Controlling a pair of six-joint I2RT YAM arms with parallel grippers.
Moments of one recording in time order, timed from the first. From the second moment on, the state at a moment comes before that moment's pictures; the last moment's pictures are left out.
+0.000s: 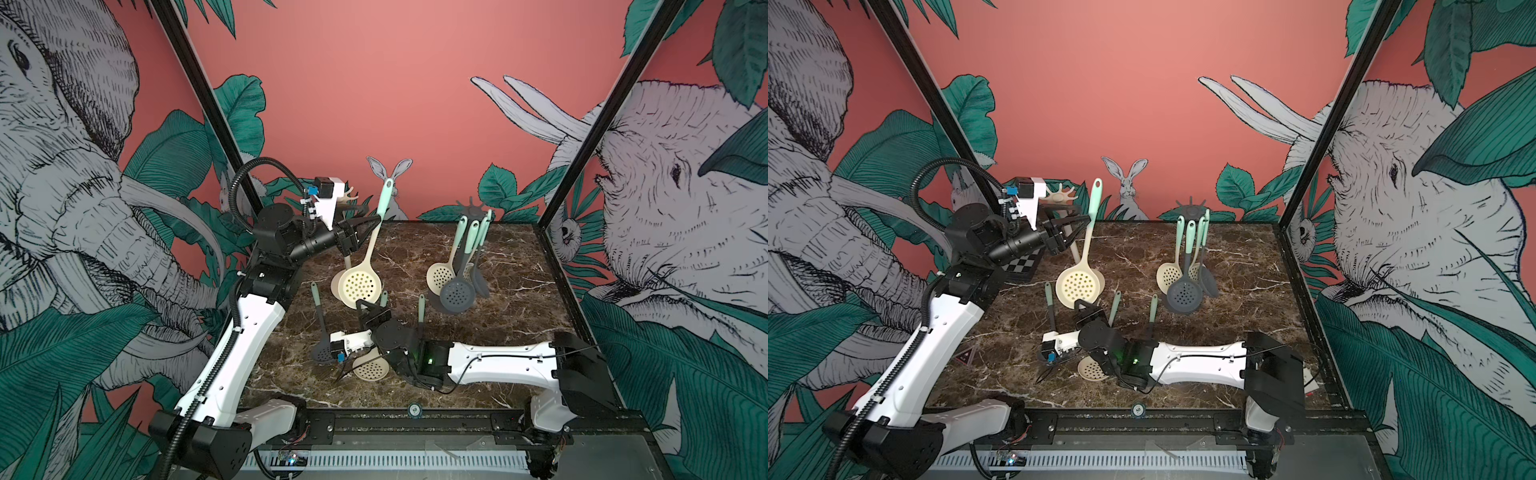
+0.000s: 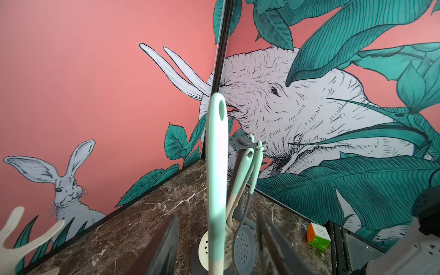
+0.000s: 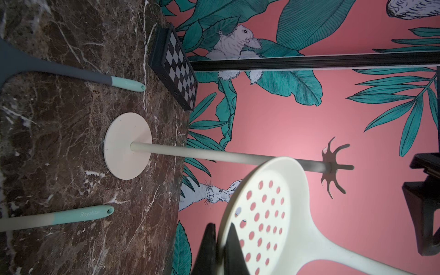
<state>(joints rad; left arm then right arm) -0.32 1.18 1.32 -0.06 0.76 -0.20 1.34 1.64 1.10 0.33 0.69 -1.39</state>
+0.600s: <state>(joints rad) -0.34 1.26 1.33 -0.08 0.77 -0.19 1.34 1.64 1.11 0.34 0.68 -1.36</state>
